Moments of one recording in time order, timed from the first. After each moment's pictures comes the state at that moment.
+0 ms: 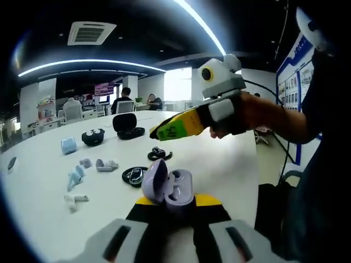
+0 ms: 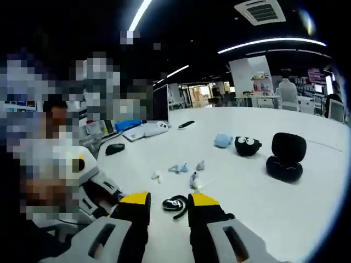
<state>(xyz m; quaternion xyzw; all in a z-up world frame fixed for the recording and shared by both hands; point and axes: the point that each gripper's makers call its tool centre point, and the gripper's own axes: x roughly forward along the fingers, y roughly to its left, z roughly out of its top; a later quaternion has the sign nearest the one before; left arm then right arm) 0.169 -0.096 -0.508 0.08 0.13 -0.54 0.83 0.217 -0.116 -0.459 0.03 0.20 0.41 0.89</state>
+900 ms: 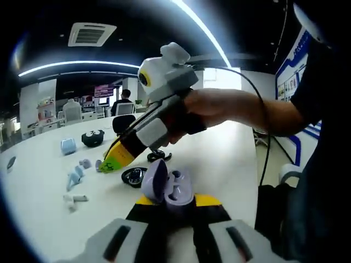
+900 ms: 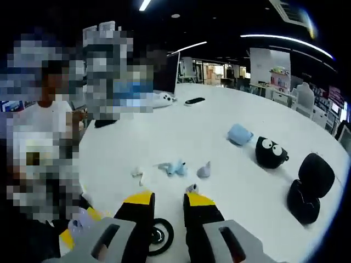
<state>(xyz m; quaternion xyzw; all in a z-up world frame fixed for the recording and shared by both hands) 0.168 -0.095 -0.510 0.07 0.12 -0.54 0.83 0.272 -0.072 -0.499 -0.07 0.27 0.44 0.85</state>
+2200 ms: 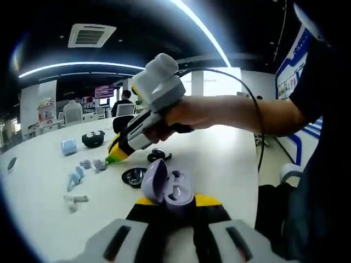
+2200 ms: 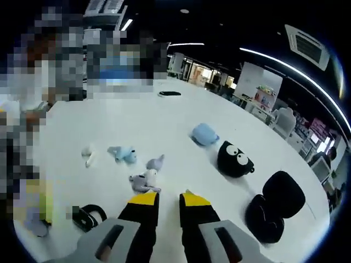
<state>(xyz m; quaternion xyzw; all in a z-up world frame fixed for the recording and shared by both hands) 0.168 -0.094 -0.509 0.07 0.12 -0.54 0.83 0.325 -0.113 -0.513 -0.20 0.24 0.35 0.88</state>
